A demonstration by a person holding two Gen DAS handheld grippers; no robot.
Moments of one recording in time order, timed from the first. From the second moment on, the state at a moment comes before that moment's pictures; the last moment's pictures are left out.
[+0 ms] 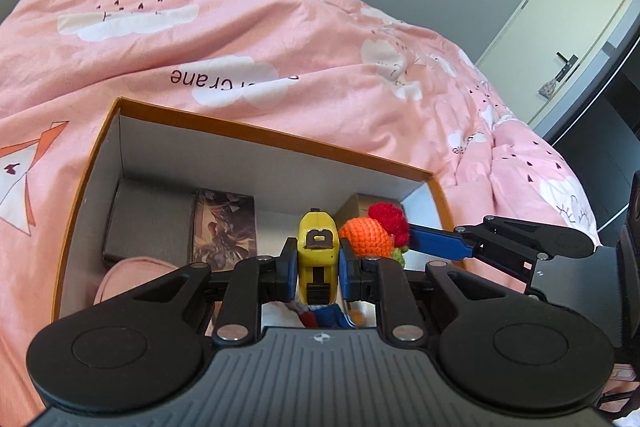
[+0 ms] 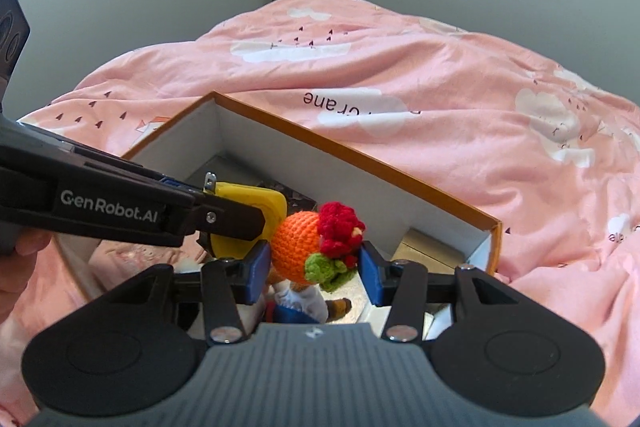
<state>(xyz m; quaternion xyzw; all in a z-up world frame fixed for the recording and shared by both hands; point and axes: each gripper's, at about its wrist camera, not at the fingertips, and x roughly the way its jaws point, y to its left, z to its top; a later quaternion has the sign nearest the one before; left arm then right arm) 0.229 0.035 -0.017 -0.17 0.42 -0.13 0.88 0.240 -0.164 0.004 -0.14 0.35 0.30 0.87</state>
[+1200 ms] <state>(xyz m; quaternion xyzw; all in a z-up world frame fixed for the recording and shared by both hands) 0.308 0.030 -0.091 -0.22 0.53 -0.11 0.81 0.281 -0.139 -0.045 -0.31 0.34 0.28 0.84</state>
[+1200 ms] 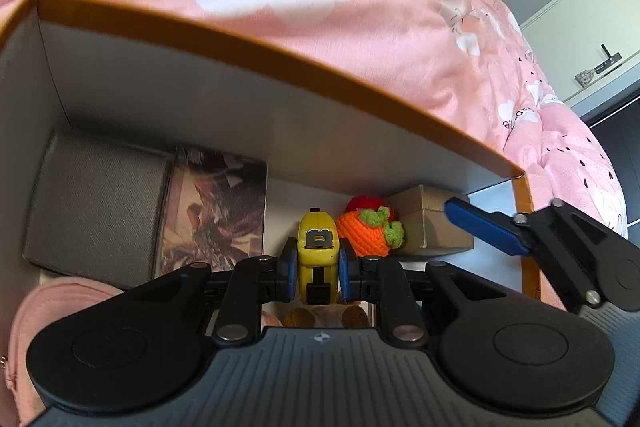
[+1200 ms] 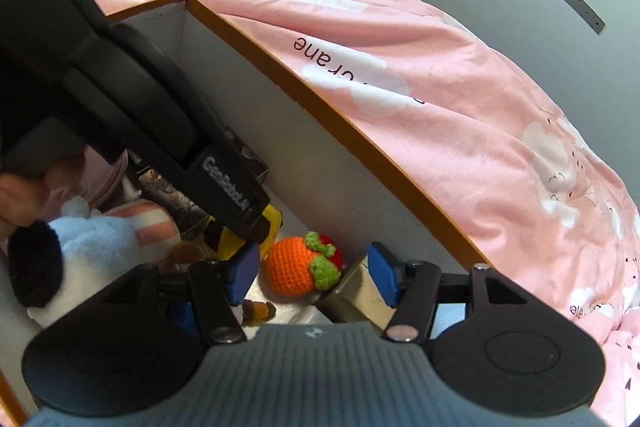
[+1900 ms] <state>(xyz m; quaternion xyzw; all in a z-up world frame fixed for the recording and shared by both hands) 0.262 0.018 -0.042 -0.11 0.45 -0.05 0.88 0.263 -0.157 -0.022 -0.30 0.33 0.27 0.85</state>
